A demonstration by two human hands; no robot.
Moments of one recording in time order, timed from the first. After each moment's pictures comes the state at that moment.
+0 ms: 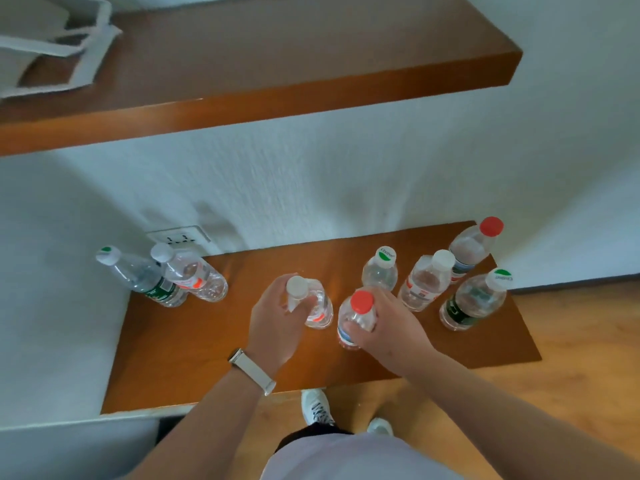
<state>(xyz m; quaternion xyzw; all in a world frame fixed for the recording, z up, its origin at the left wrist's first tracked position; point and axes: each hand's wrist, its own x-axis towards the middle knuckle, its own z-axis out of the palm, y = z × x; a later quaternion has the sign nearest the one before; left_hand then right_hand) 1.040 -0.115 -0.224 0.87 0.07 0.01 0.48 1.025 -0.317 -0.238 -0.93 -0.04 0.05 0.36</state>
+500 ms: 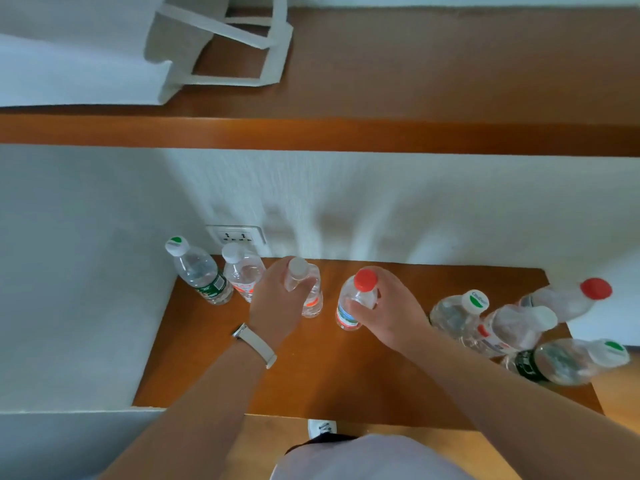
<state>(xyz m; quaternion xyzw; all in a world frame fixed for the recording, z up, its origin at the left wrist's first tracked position) 1.104 -0.006 -0.218 0.87 0.11 0.08 0.48 1.120 -0.214 -0.236 -0.92 -0.11 0.05 0.37</state>
